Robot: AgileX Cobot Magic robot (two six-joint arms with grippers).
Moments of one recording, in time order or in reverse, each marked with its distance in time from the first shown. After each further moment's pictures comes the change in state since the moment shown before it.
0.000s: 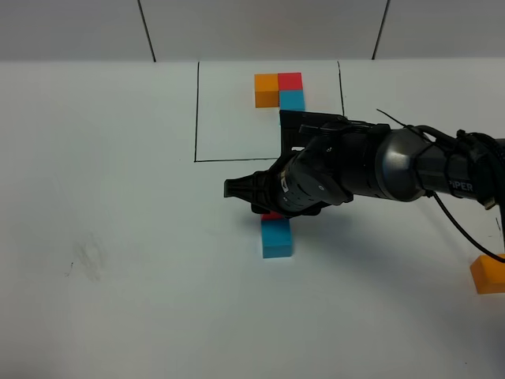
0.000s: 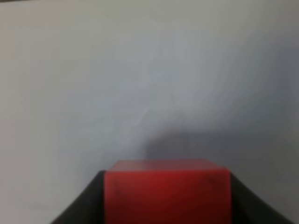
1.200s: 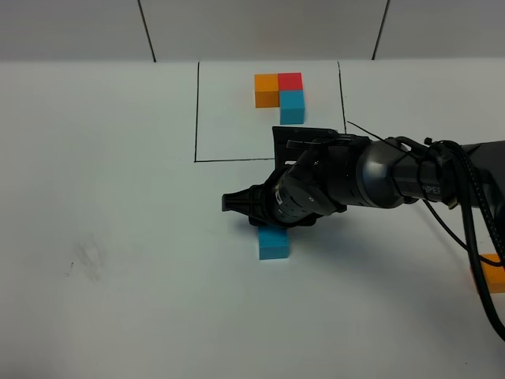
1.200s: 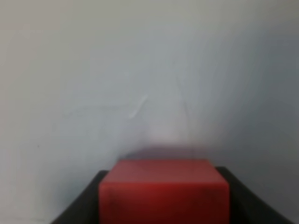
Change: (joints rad) left arm 0.000 0.000 0.000 0.003 0.000 0.000; right arm 0.003 0.085 -0.011 -0.001 -0.034 -0.011
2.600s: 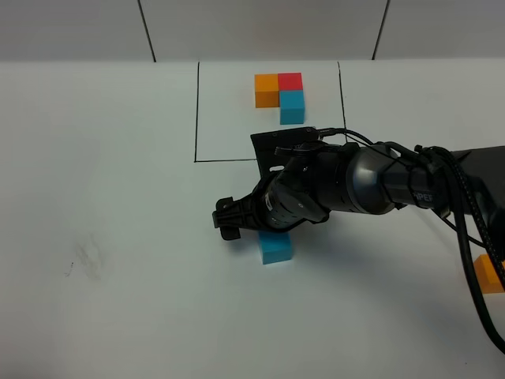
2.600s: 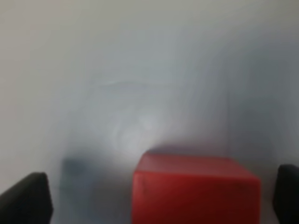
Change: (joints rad) left arm 0.000 0.000 0.000 0.000 -0.006 0.000; right arm 0.033 0.007 -0.011 0.002 0.036 -0.154
